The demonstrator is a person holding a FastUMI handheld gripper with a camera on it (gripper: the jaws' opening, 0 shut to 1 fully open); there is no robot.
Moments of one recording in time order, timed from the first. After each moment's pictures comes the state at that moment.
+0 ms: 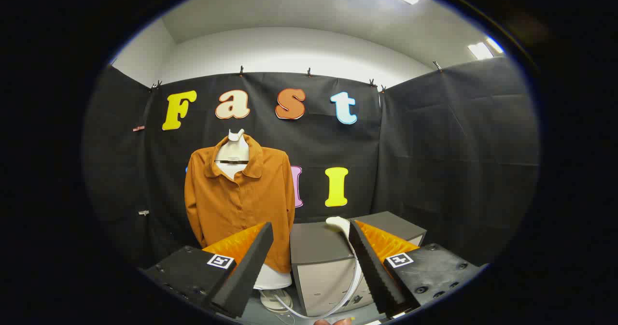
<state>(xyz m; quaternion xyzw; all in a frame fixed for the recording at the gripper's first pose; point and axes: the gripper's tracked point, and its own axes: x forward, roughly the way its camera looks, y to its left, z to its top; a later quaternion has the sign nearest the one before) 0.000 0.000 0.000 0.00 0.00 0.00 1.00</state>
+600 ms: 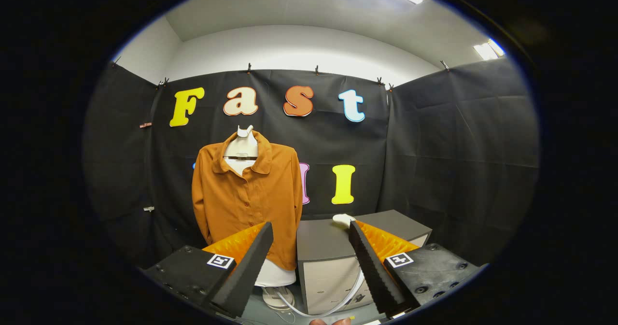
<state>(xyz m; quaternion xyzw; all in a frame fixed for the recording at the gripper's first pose) -0.007 0.014 -0.003 0.00 0.00 0.02 1.00</state>
